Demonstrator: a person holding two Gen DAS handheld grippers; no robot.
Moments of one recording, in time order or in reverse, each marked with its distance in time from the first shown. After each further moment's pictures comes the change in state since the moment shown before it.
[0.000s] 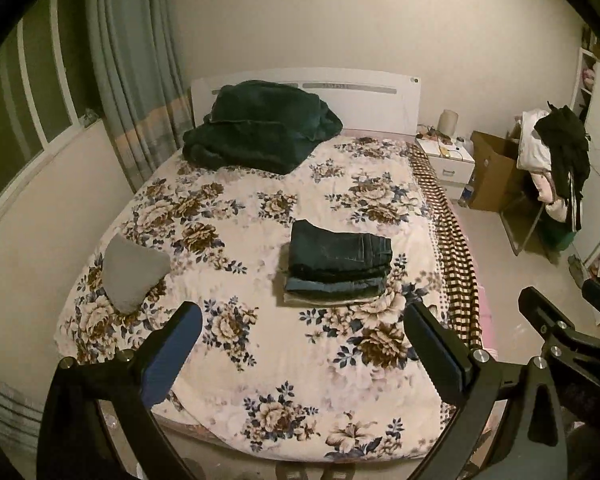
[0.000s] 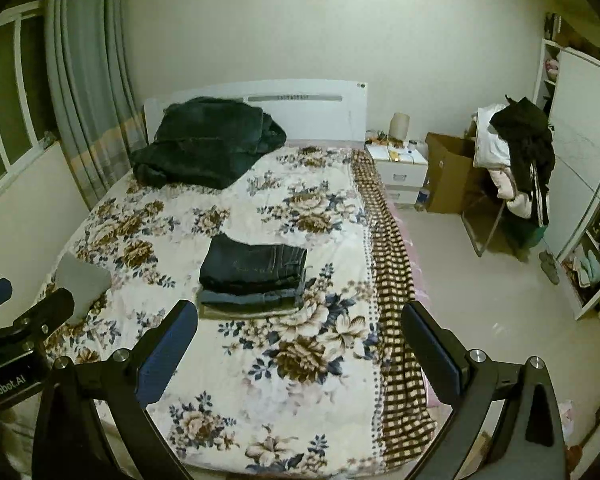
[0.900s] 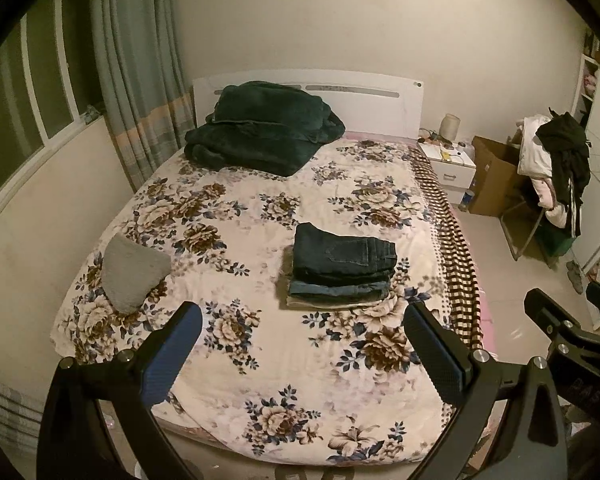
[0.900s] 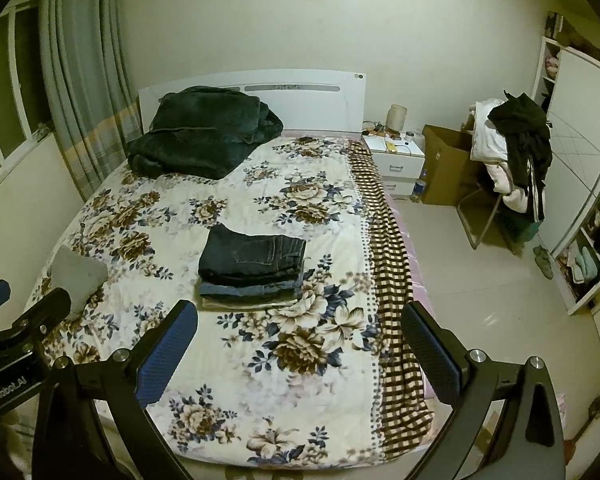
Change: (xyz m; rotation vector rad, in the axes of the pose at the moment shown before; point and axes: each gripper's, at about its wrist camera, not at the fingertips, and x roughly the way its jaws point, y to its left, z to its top) left arm 0.000 0.016 0.000 -0.016 -0.012 -0.006; right arm 0.004 0.009 0.002 -0.006 0.022 -0.018
